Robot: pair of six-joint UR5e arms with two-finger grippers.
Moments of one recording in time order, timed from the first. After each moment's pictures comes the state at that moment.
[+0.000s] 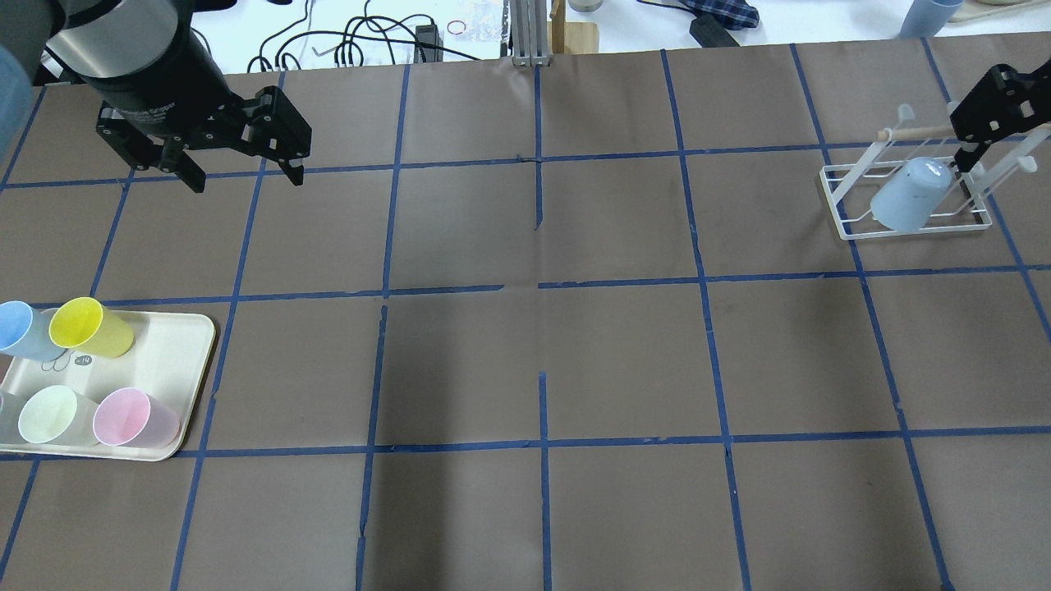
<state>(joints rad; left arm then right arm) -1.55 -1.54 -1.52 -1.59 1.59 -0.02 1.22 -1.57 1.50 -1.47 -1.63 -0.26</state>
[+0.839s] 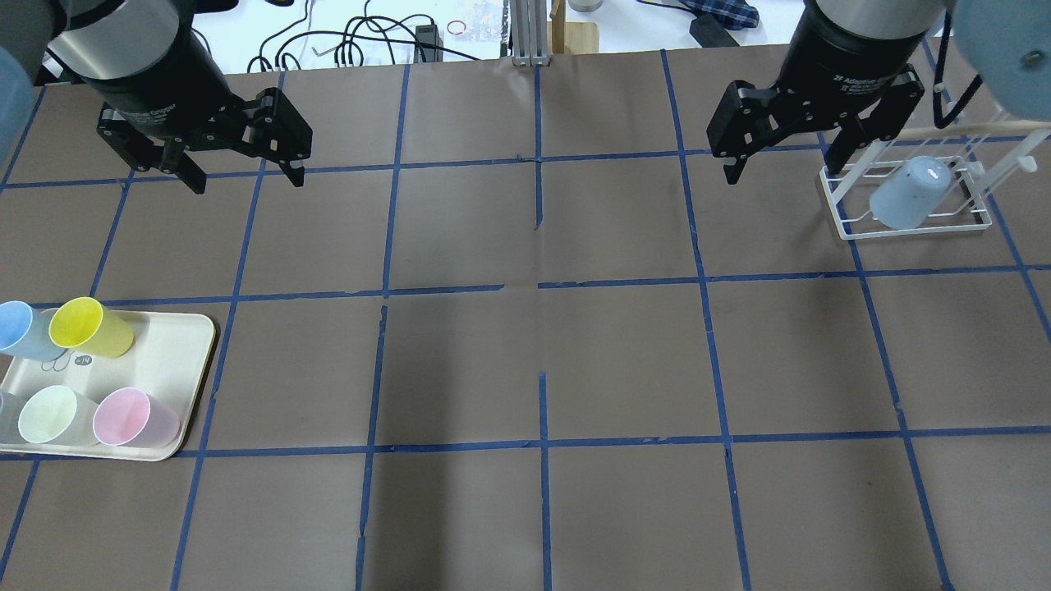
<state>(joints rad) -1.55 -1.54 -1.52 -1.59 1.59 -0.02 1.61 -1.58 1.49 -1.49 -1.57 -0.02</state>
